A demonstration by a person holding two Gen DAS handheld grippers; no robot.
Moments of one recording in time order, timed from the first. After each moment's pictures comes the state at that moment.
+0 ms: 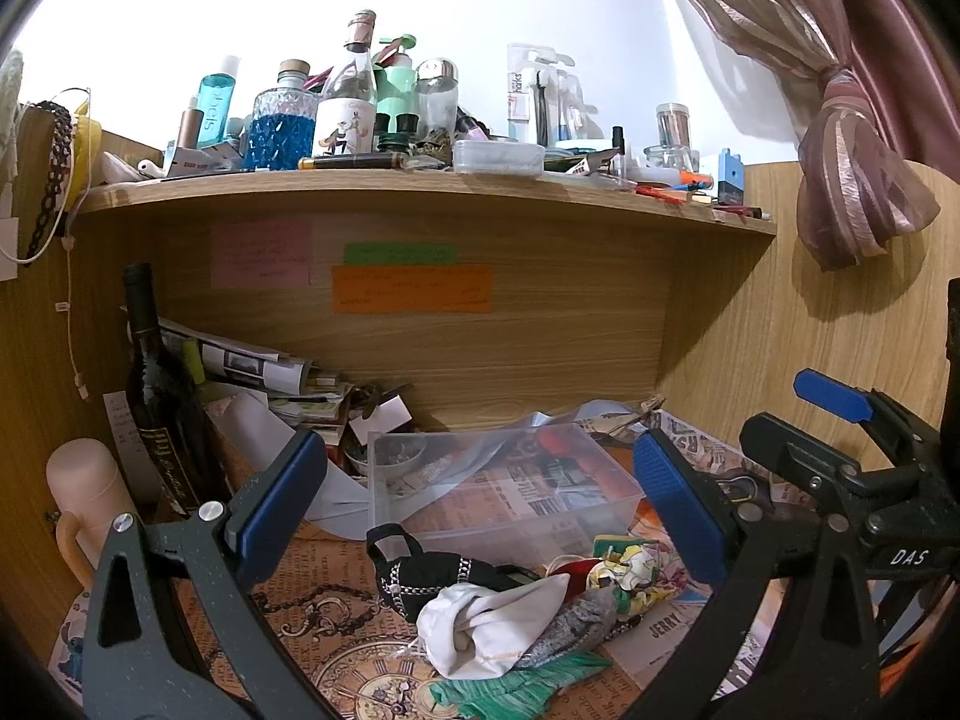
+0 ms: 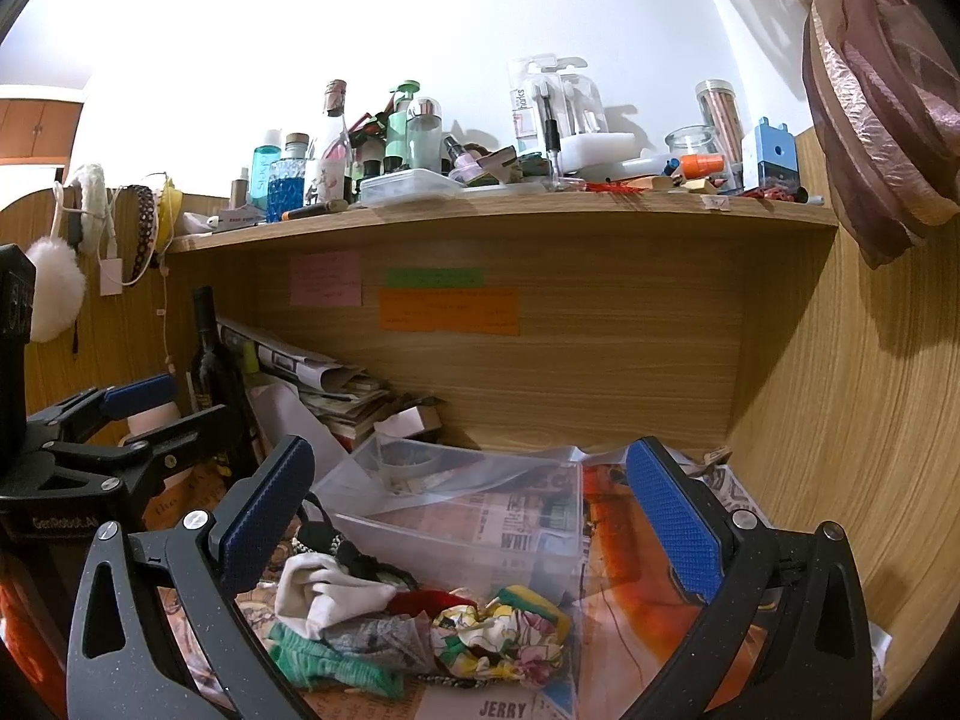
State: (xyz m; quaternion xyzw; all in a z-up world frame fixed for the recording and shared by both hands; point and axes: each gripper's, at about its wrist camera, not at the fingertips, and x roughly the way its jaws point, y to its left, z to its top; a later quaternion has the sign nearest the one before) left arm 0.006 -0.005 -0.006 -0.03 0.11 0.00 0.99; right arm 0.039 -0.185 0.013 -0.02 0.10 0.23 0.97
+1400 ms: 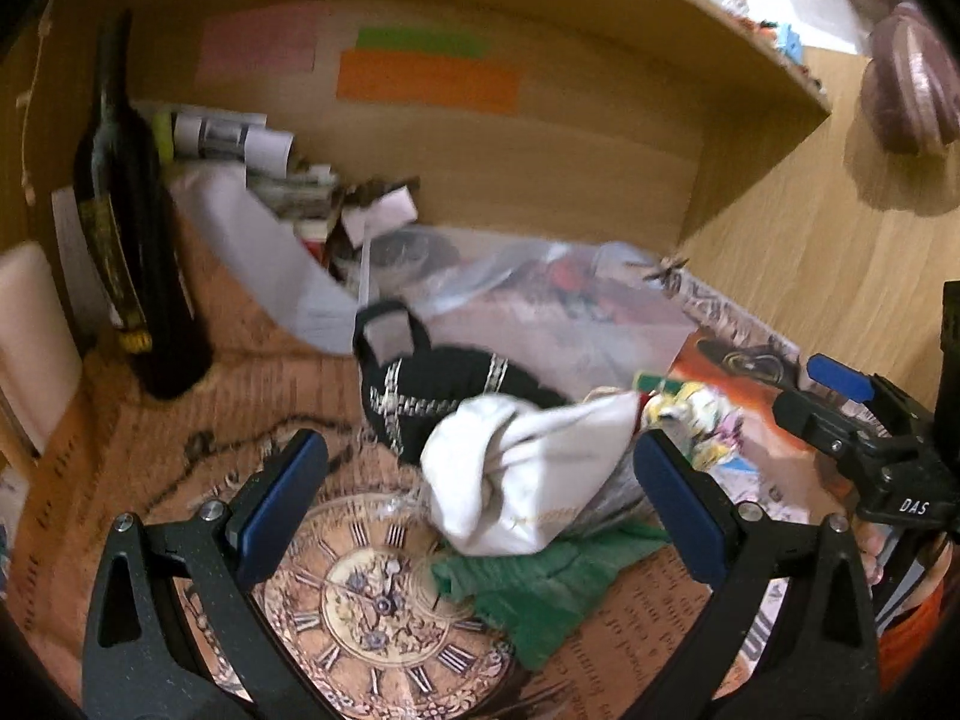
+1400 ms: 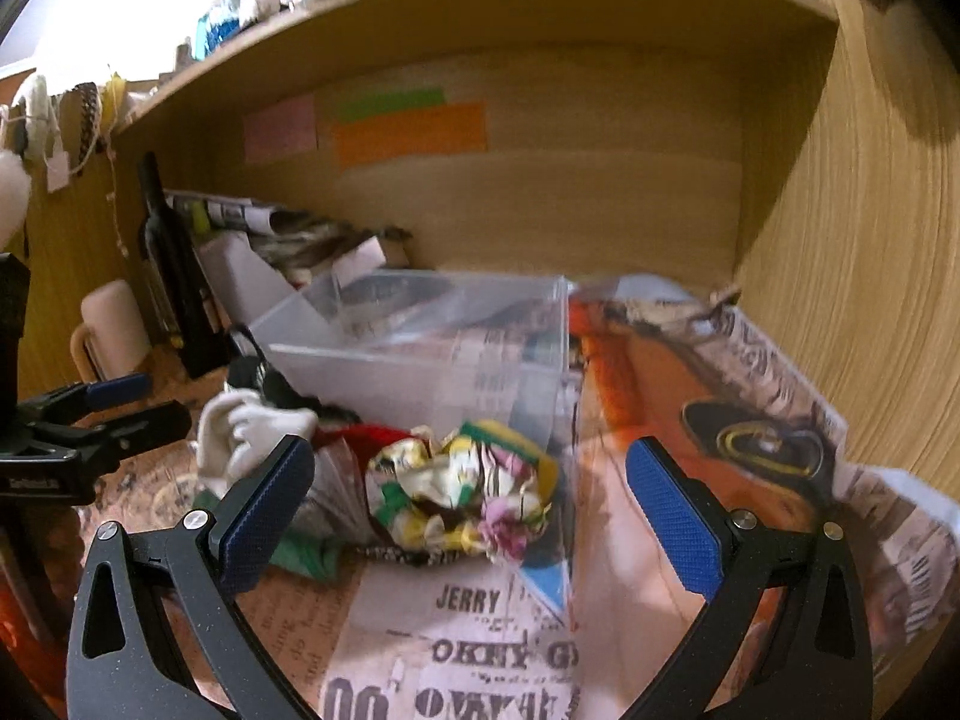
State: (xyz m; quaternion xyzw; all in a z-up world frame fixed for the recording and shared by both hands) left arm 0.044 0.020 -0.111 -0.08 0.27 -0.02 0.96; right arm 0.080 -0.202 -0.080 -0.03 0.26 0.22 0.94
